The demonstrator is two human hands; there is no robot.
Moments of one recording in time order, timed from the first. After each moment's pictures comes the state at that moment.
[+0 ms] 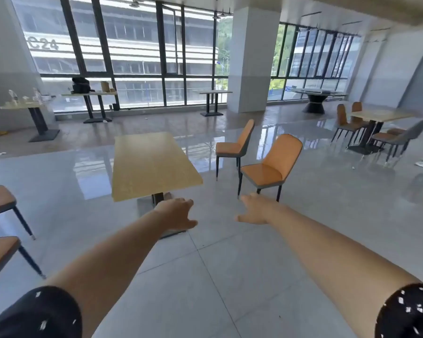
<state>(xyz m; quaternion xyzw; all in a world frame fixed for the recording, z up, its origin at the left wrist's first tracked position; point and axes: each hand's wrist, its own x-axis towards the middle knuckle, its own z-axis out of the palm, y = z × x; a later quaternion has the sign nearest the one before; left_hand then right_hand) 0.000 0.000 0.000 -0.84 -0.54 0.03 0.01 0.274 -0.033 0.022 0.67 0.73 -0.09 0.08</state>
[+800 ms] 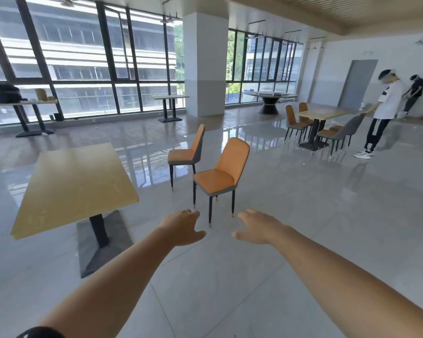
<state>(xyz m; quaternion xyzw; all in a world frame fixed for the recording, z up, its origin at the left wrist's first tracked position) 0.299 0.037 -0.011 -0.89 -0.45 -0.01 -0.03 0.534 -0.046 0.003 0.74 0.67 -0.11 0.03</state>
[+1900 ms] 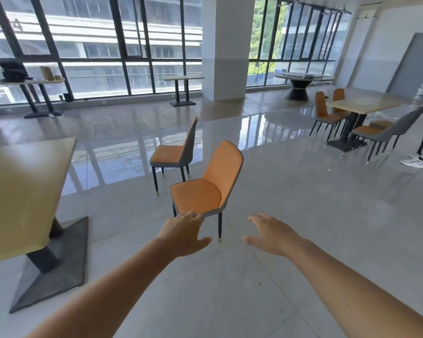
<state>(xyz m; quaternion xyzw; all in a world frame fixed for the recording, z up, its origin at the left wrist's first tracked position) 0.742 0.416 -0.056 -0.88 -0.47 -0.04 0.00 1.004 0.354 -0.036 0.70 0.70 -0.13 0.00</state>
